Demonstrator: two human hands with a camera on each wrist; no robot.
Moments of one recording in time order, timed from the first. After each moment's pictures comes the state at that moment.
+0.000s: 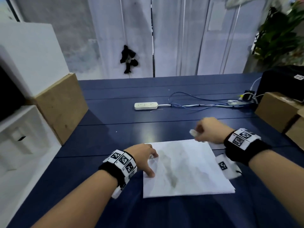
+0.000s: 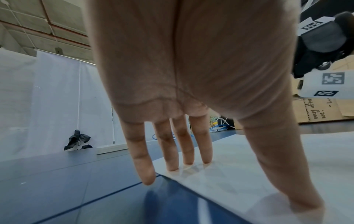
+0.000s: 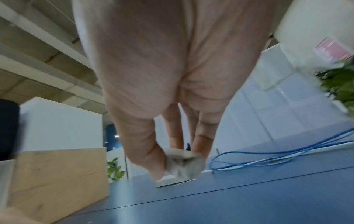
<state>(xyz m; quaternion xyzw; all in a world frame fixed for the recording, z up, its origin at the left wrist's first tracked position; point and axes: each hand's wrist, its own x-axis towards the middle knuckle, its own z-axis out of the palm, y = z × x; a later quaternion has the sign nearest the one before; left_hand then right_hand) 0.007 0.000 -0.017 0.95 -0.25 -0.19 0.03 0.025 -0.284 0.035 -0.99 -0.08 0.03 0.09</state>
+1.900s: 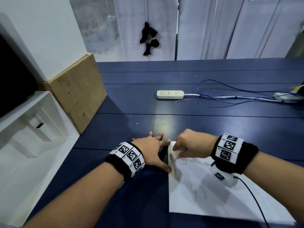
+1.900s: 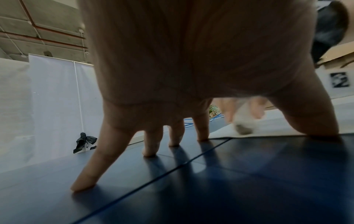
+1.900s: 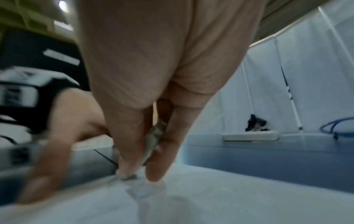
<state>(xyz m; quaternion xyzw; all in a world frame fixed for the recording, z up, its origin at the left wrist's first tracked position) 0.048 0.055 -0.037 0.95 -0.18 -0.24 0.00 0.068 -0.144 -0.012 -0.89 -0.43 0.14 0.01</state>
